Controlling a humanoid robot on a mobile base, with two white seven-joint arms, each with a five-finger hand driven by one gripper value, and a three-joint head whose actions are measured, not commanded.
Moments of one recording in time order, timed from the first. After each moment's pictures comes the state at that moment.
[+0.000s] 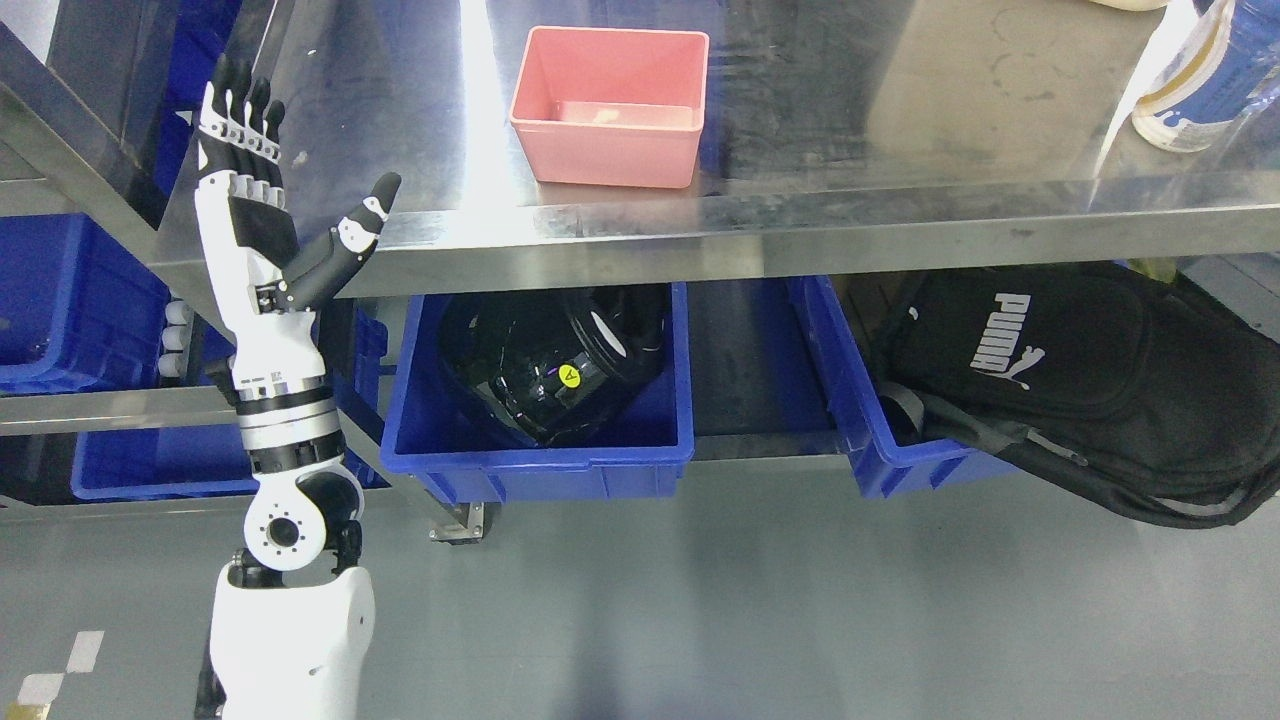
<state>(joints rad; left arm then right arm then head) -0.28 0.00 0.01 -1.68 0.06 -0.40 0.11 0.00 0.00 0.00 0.00 0.00 -0.07 -0.01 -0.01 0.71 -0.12</state>
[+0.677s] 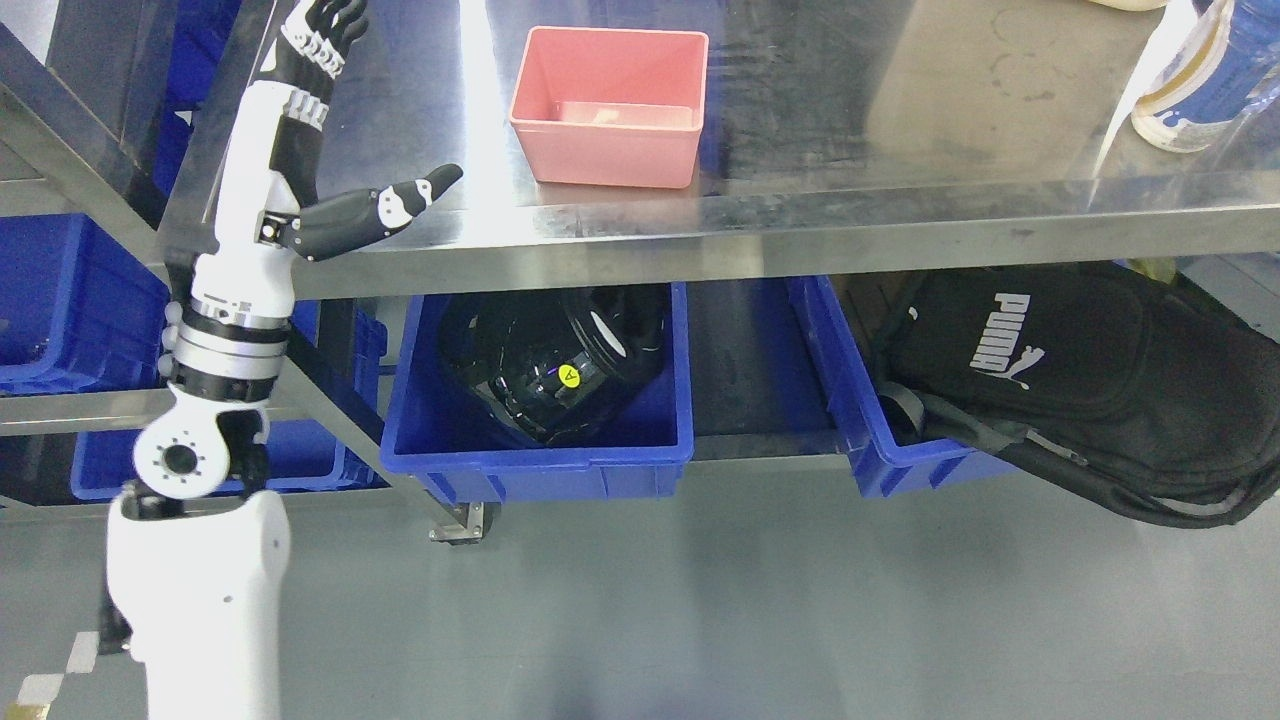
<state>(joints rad) -0.50 0.17 0.07 -1.65 0.06 -0.38 -0.49 0.00 0.00 0.00 0.00 0.00 -0.07 -0.01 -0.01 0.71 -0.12</state>
